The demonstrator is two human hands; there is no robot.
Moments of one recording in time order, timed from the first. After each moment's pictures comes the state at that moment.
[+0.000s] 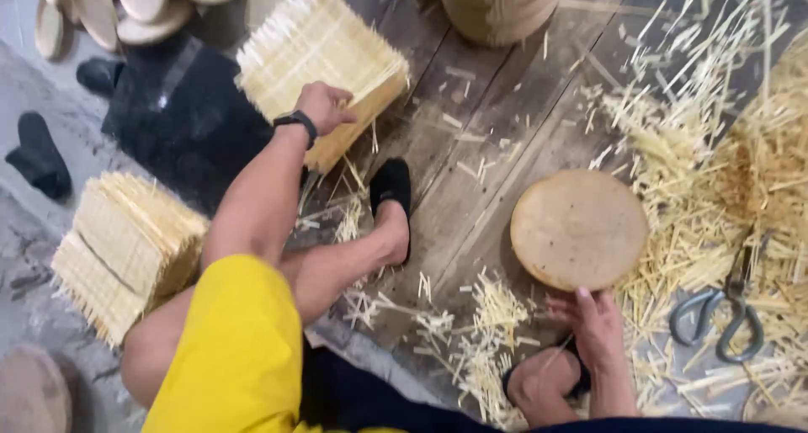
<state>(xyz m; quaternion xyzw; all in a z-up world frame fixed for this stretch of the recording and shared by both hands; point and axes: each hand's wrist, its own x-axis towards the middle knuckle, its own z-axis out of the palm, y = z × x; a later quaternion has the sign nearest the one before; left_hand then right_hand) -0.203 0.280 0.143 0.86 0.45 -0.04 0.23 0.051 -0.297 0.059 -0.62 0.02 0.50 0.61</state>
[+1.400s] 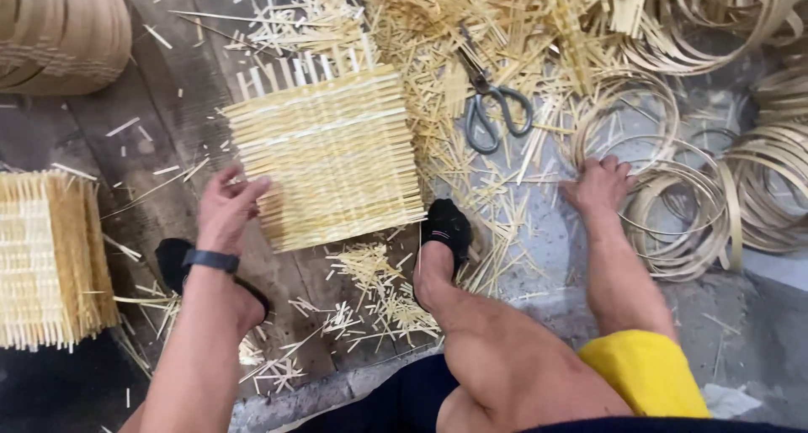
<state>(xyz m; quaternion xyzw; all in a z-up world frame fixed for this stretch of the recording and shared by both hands) -0.035 0.038 0.103 0.64 0.47 -0.08 0.60 0.132 -0.566 0.055 -0.99 0.04 0.09 0.00</state>
